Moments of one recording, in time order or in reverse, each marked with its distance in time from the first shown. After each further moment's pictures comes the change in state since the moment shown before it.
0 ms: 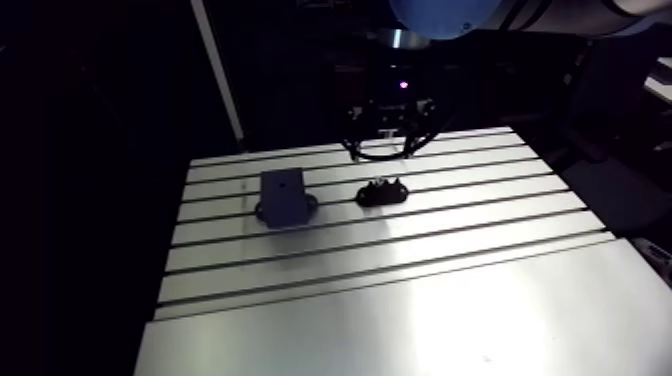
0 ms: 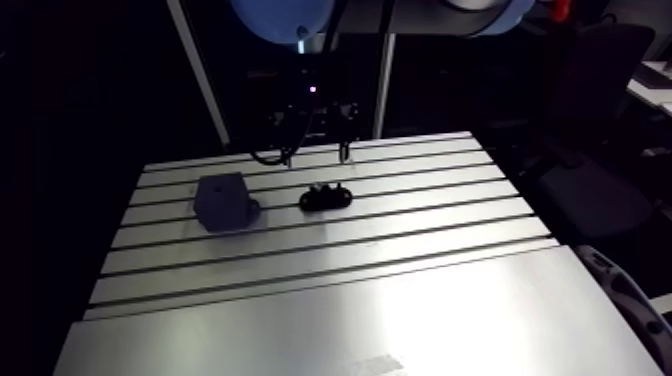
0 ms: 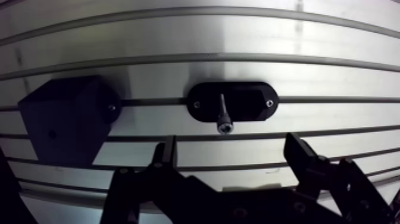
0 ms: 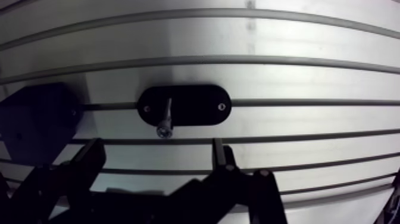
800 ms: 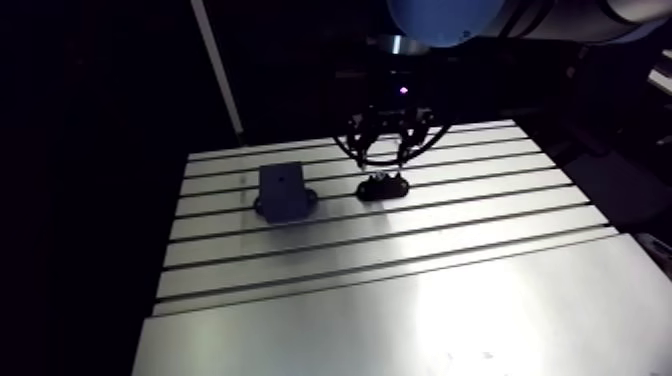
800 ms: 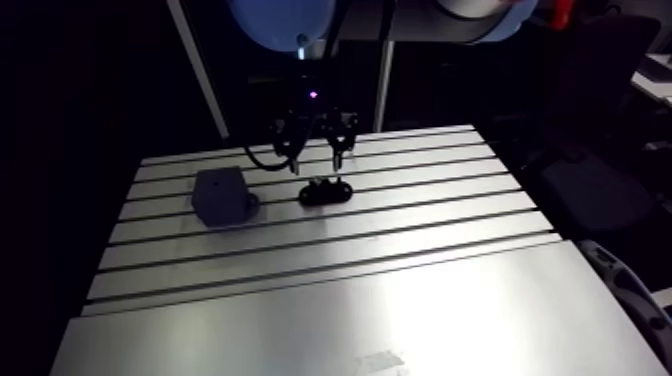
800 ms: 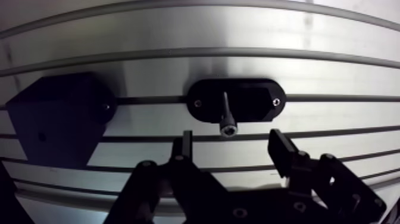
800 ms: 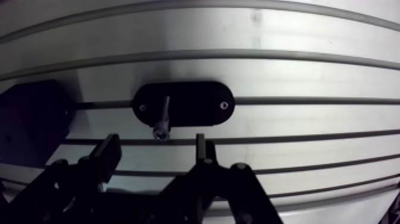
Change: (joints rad) arm 0.000 0.023 0.014 -0.005 -0.003 0.001
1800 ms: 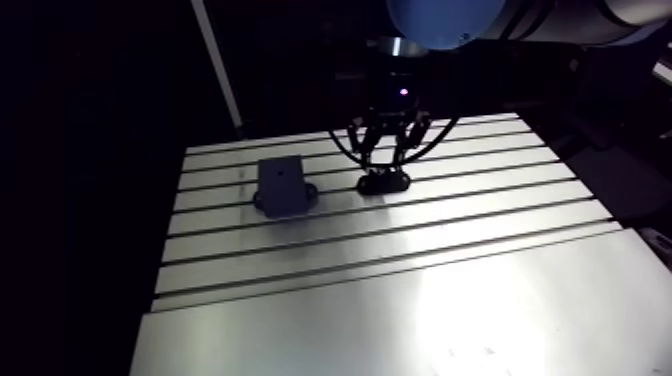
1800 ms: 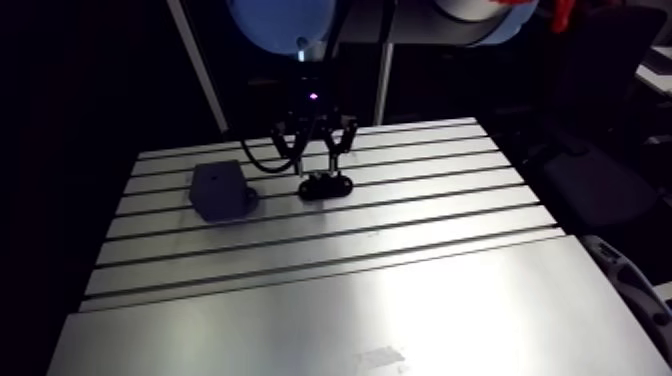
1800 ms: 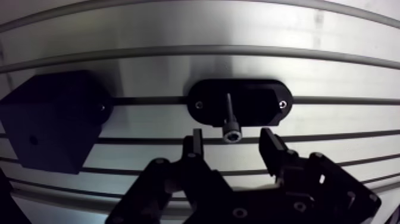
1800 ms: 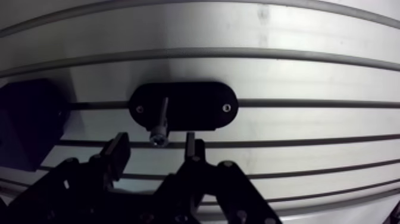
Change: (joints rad) arm 0.000 0.023 0.004 -0.003 0.000 -0.010
